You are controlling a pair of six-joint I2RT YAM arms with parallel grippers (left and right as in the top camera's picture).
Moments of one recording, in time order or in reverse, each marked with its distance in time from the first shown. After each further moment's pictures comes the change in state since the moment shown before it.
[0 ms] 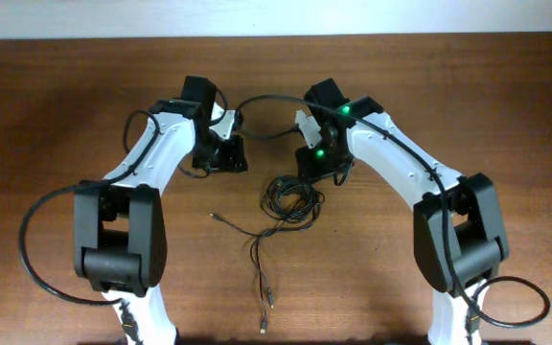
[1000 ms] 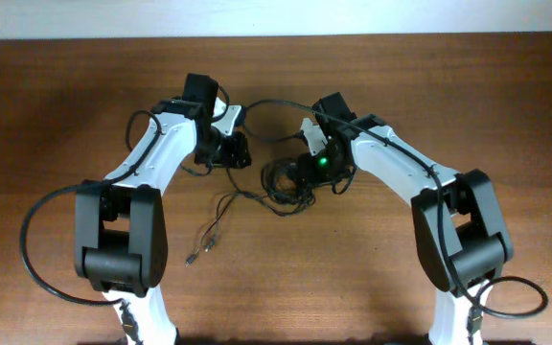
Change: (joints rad) left arm -0.005 0.000 -0.001 0.061 0.000 0.010; right arm -0.028 -0.014 -0.161 0.210 -0.118 0.109
